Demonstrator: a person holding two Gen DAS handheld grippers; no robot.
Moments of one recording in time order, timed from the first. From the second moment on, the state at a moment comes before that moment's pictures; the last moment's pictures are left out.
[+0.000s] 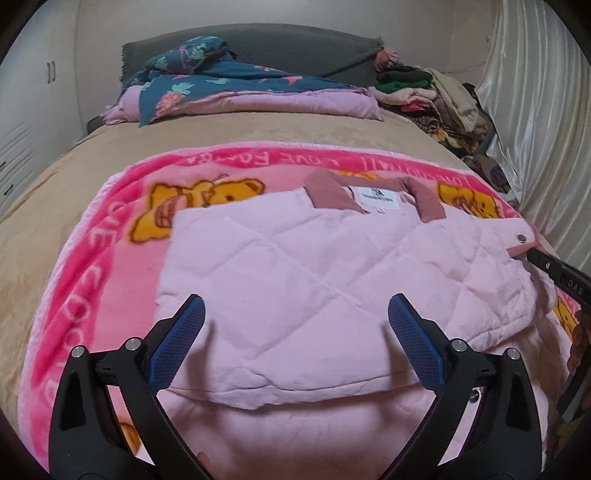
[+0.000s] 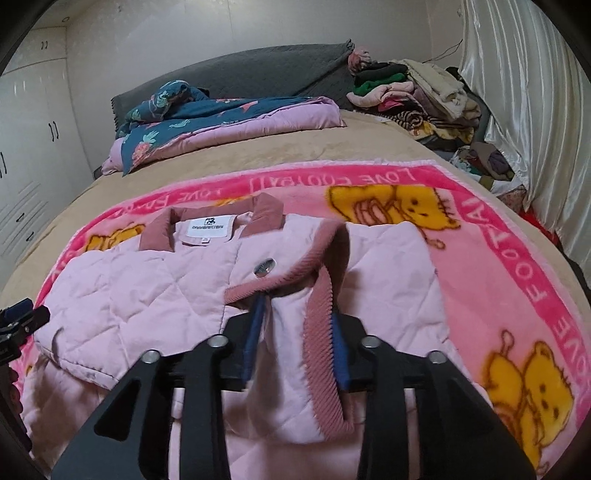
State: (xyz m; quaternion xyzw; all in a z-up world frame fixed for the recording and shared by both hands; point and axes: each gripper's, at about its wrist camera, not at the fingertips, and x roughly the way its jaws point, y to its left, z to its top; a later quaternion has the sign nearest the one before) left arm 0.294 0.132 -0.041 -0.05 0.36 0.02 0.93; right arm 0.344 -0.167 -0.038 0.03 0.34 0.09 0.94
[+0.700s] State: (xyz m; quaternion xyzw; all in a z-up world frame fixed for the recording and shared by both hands) left arm 0.307 0.126 -0.087 -0.06 0.43 -0.01 0.90; right arm 0.316 -0.117 -0.028 -0.03 0.33 0.17 0.93
